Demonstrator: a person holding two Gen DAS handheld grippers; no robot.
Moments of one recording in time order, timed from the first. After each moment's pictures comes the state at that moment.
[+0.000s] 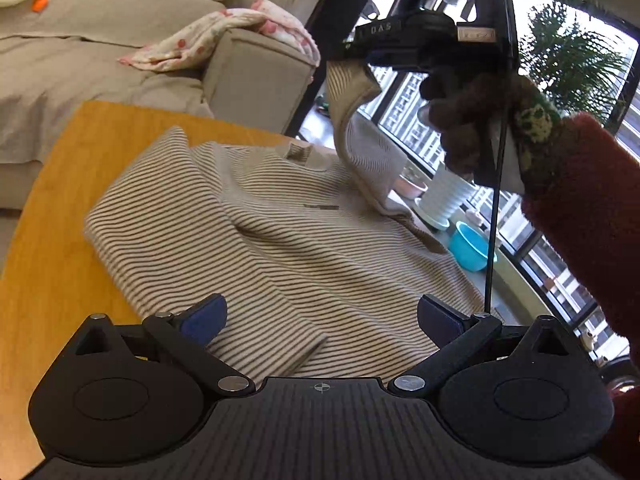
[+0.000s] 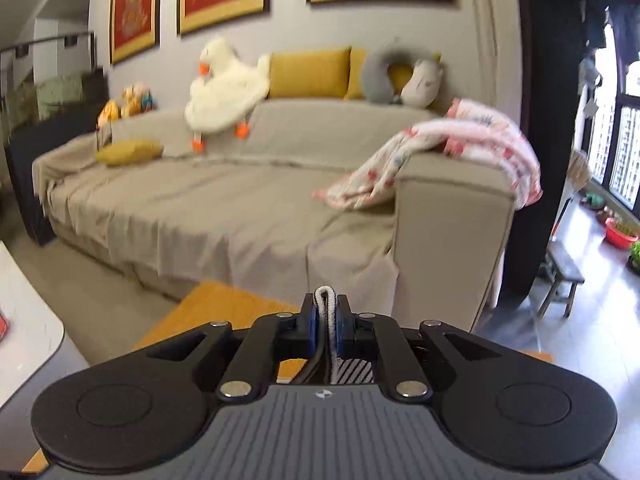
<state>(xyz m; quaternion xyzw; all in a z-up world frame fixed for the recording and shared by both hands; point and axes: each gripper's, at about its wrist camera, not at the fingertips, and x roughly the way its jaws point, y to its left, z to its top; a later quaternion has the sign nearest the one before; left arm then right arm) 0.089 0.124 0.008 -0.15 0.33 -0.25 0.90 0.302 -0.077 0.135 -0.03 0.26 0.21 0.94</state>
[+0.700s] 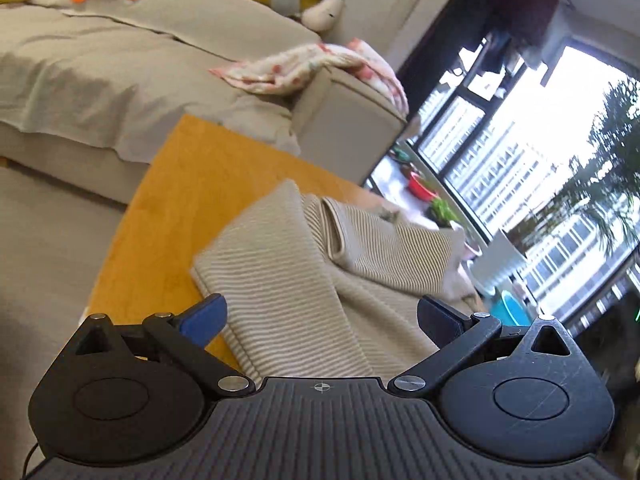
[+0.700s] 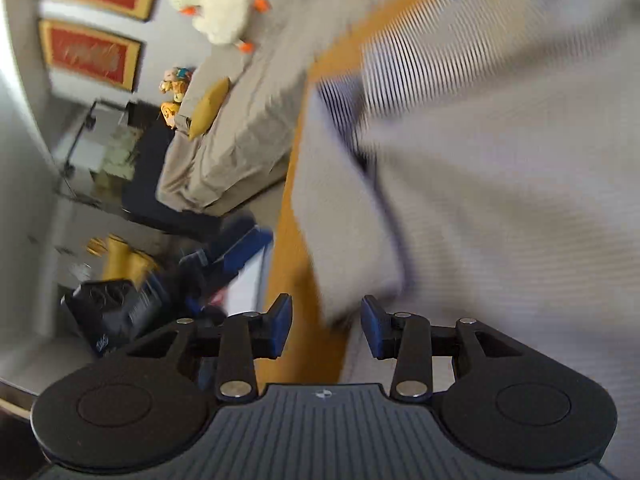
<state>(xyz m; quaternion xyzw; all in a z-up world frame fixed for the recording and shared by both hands) 0.103 0.181 0.030 -0.23 0.31 -0.13 0.91 0.173 -0.114 0.001 0.34 0.54 0.33 0.69</state>
